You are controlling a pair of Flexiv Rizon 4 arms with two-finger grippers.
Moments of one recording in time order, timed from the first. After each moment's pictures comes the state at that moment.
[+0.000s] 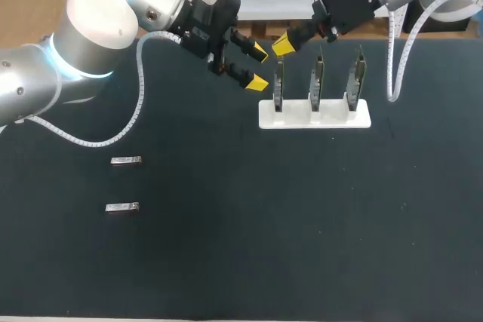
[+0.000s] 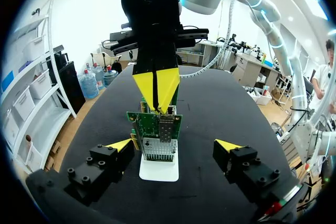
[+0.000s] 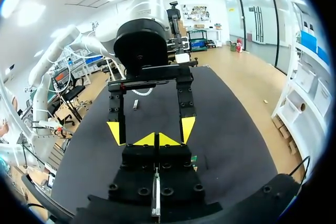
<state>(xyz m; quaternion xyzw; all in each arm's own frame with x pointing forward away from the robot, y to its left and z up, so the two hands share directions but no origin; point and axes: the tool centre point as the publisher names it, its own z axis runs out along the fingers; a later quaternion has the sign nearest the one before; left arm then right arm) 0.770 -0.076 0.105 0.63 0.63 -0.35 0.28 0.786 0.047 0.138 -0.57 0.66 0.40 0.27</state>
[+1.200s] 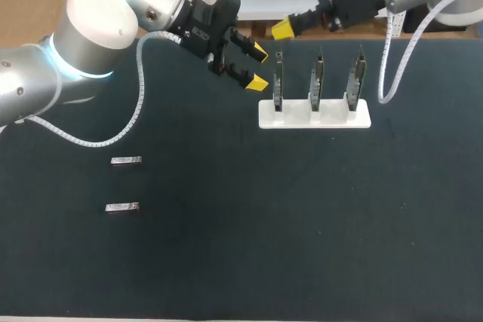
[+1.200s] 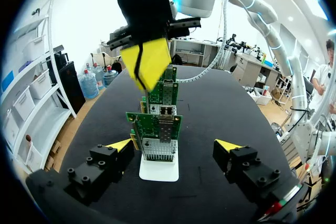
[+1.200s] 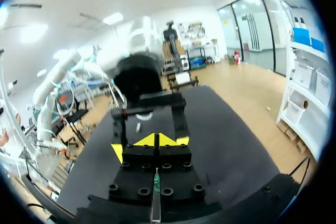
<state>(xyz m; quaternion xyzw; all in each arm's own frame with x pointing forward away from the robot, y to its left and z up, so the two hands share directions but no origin) 0.770 -0.076 0.105 0.63 0.63 -0.35 0.28 0.801 0.046 0.176 -0.51 0.64 0.48 0.32</state>
